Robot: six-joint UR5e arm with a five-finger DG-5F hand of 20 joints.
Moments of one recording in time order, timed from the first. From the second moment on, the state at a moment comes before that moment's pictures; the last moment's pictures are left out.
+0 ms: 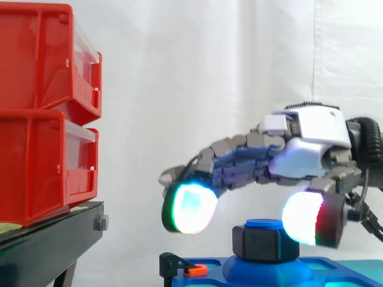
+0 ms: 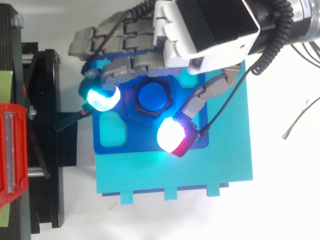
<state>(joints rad) -0.10 -2.32 -1.16 -2.68 -1.99 -1.14</state>
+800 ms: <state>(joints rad) -0.09 -2.19 -1.06 -3.06 -1.91 -1.29</state>
